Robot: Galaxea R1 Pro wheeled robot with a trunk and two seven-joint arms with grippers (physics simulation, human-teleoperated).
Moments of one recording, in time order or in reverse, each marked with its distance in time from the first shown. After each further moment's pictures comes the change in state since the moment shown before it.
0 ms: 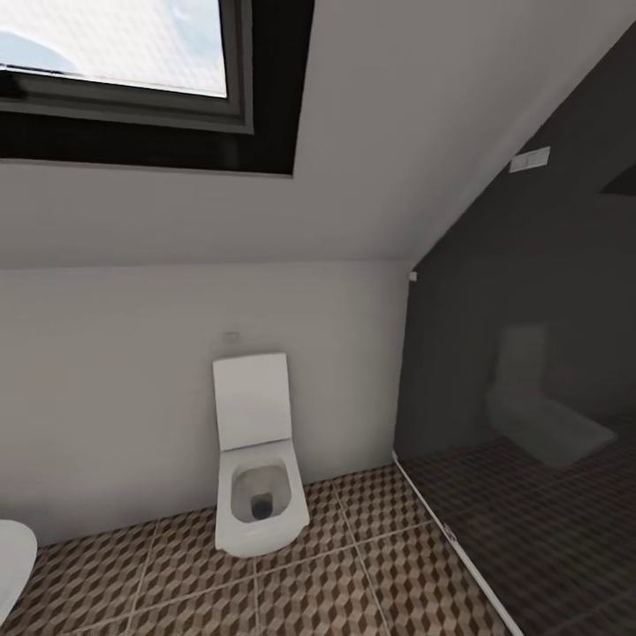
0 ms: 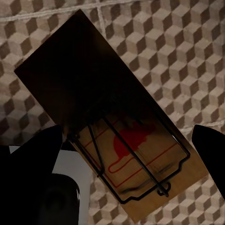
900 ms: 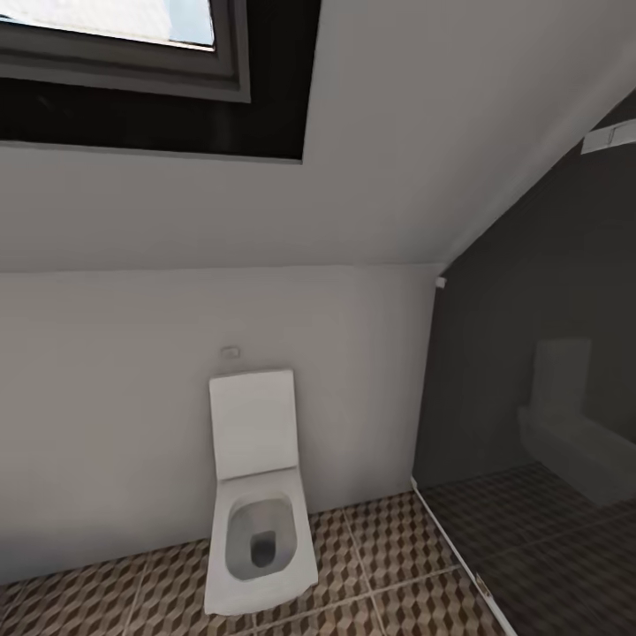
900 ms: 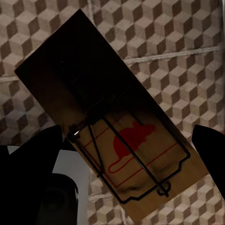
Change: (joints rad) left arm -0.001 0.084 -0.004 -0.097 -0.001 -0.026 0.002; right arm 0.000 -0.004 0.000 0.000 0.000 0.002 0.000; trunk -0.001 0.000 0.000
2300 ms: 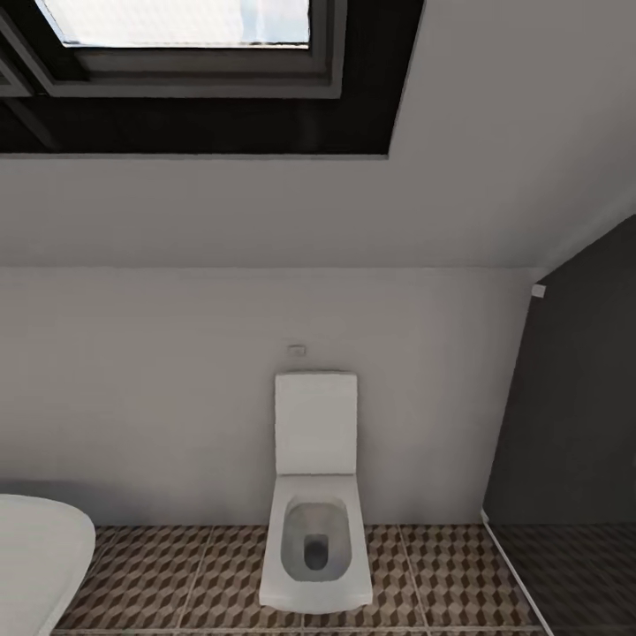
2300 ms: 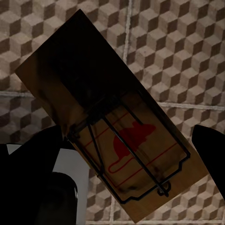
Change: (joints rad) left arm 0.000 0.017 0.000 -0.019 0.000 0.002 0.002; right arm 0.000 0.001 0.003 -0.001 0.002 0.006 -0.001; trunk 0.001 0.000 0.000
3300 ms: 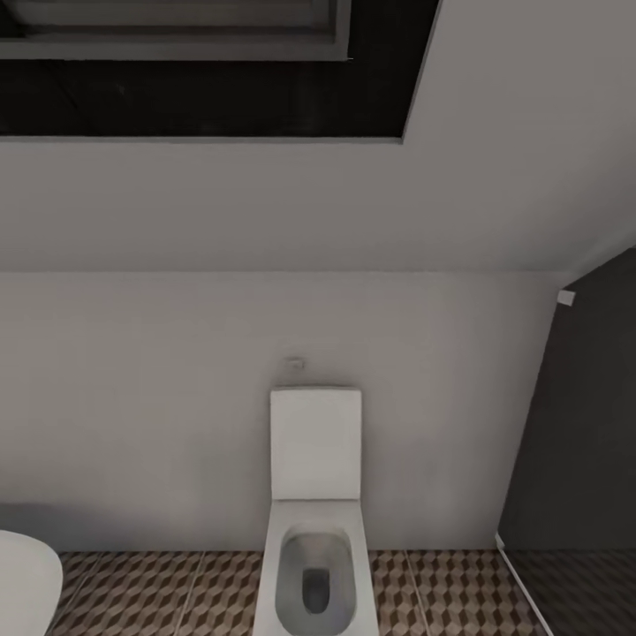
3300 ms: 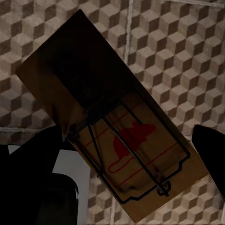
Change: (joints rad) left arm 0.000 -0.006 -0.004 -0.046 -0.002 -0.008 -0.002; right arm 0.000 0.002 -0.001 0.000 0.000 -0.005 0.001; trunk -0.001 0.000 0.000
